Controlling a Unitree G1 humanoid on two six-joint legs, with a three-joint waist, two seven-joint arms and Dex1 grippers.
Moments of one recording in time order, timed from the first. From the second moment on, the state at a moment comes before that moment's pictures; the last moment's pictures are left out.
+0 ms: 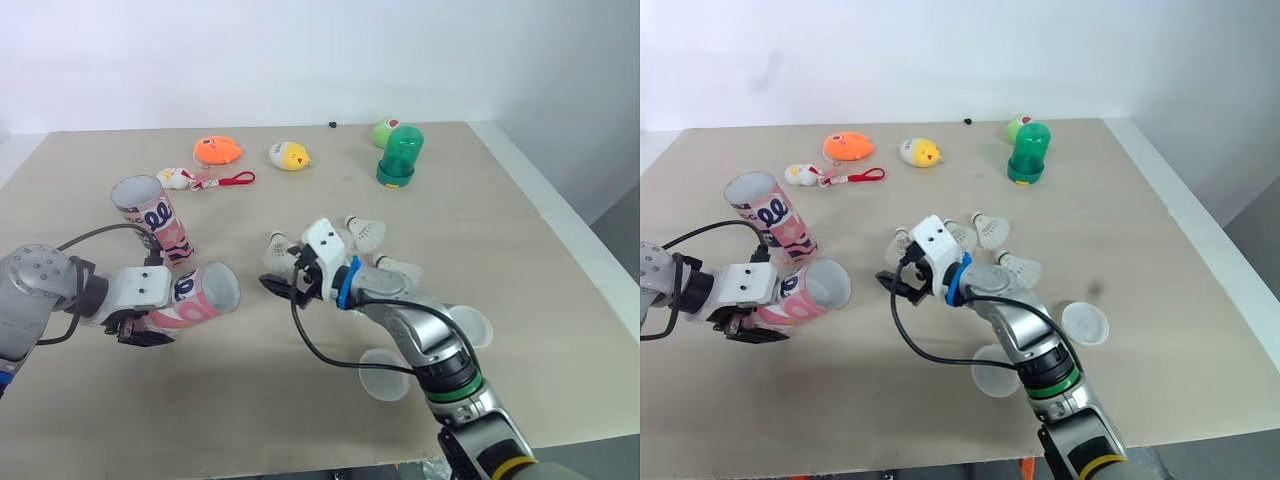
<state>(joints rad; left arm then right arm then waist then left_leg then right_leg) -0.30 1.11 -0.06 -0.07 -0.05 0.24 -1.42 -0.60 -0.15 0.32 -0.09 0.24 0.73 0.52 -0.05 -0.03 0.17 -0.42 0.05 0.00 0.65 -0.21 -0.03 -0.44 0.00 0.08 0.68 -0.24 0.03</state>
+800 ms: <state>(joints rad) -0.29 1.11 -0.05 -0.09 -0.05 0.27 -1.40 -0.73 0.09 0.18 0.38 0.15 0.51 0.28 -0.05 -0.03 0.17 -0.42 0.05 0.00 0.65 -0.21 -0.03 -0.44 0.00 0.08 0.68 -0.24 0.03</state>
